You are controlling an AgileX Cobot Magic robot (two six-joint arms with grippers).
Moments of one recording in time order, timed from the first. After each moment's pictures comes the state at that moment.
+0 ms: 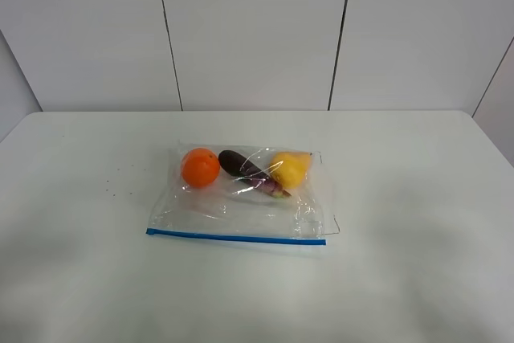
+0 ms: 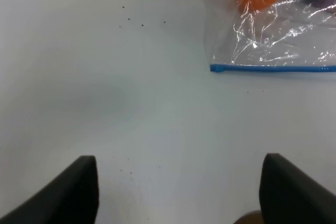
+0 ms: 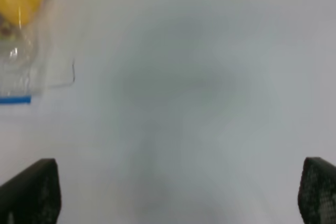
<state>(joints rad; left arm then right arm) -0.02 -0.01 -0.49 -0.05 1.05 0.05 -0.06 0.16 -0.49 0.08 1.03 -0.02</state>
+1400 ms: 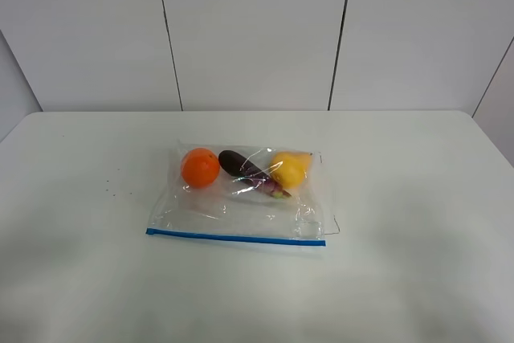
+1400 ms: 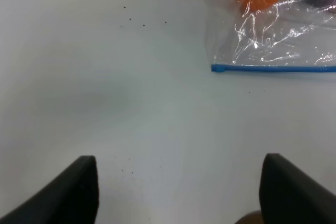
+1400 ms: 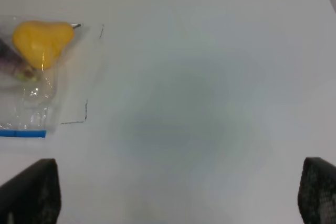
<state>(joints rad) -0.02 -0.01 -0.49 -0.04 1.05 0.05 0.04 0.00 -0.49 0.02 1.03 0.02</state>
